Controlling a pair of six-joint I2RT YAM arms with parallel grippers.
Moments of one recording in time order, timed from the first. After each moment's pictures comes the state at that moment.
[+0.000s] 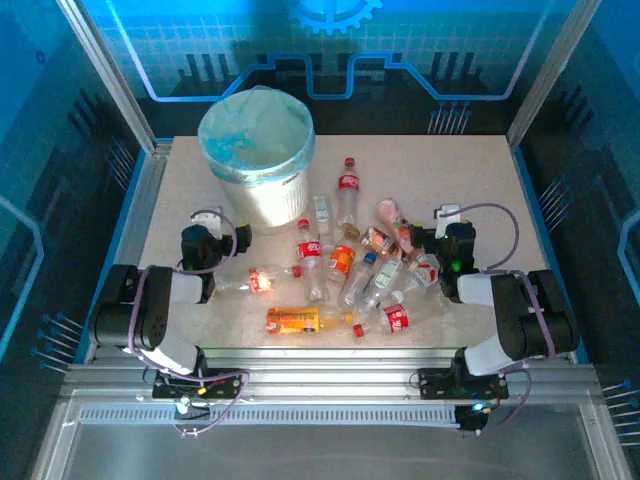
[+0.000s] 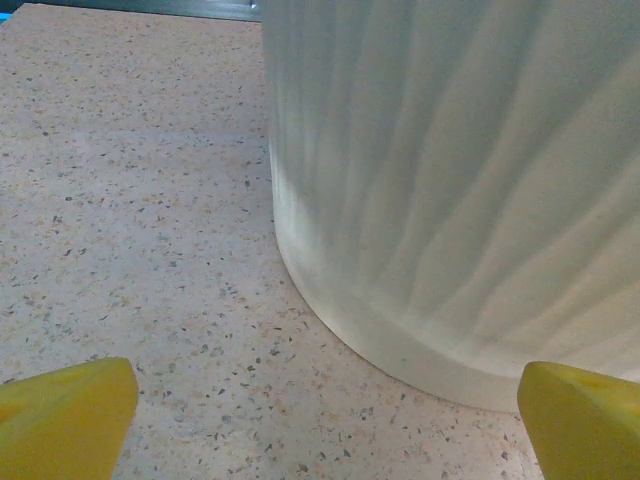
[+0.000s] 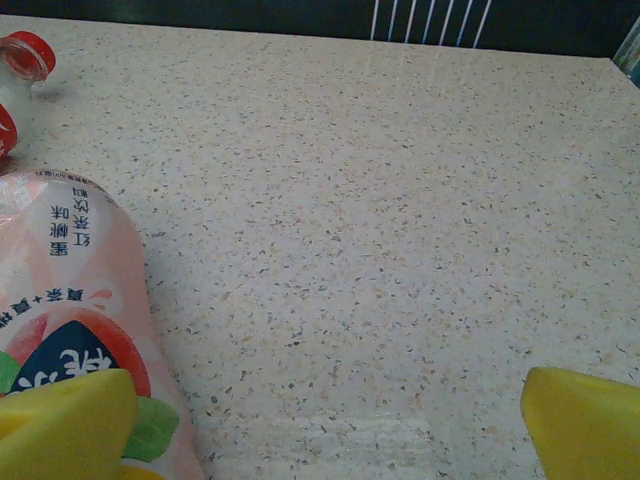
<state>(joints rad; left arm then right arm) 0.01 1.55 0.37 0.80 0.06 -0.11 0.08 1.49 0.39 0.70 0.13 -0.03</state>
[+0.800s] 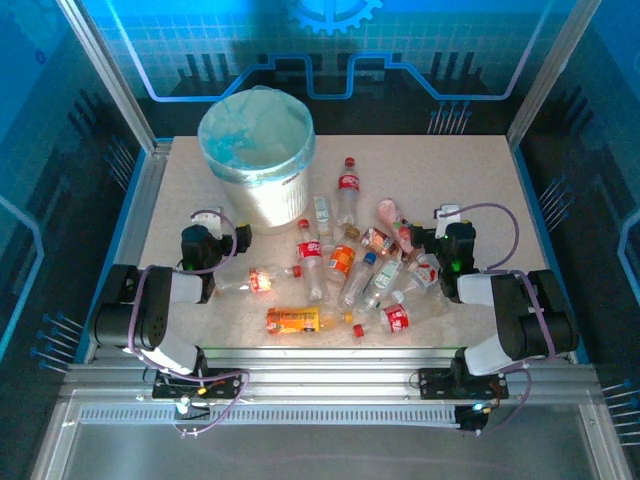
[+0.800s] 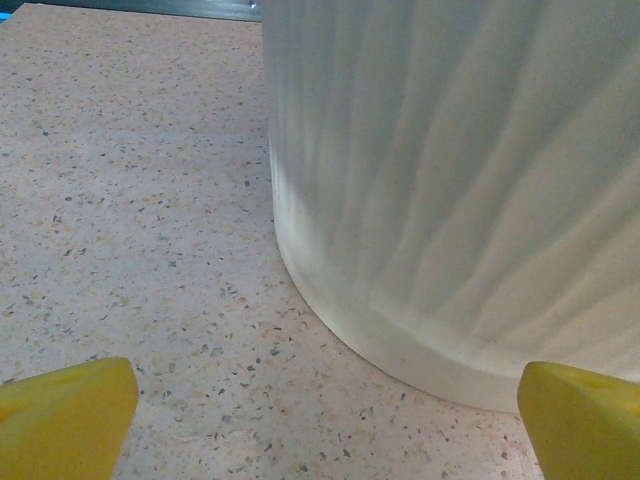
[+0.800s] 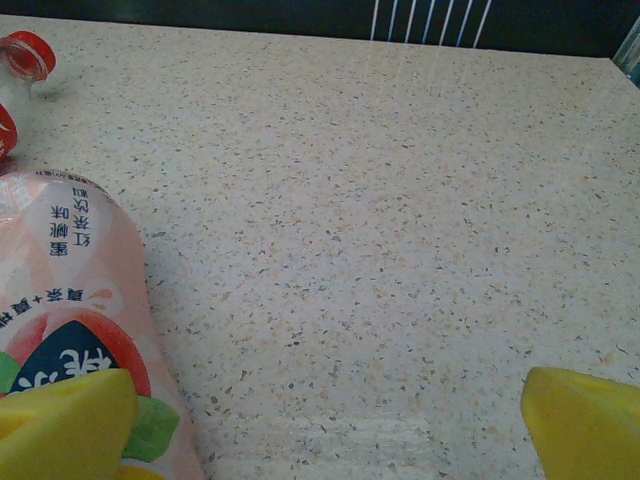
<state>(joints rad) 0.01 1.55 0.37 0.80 0.06 -0.11 0.08 1.49 0.39 0.70 0.13 -0.03</state>
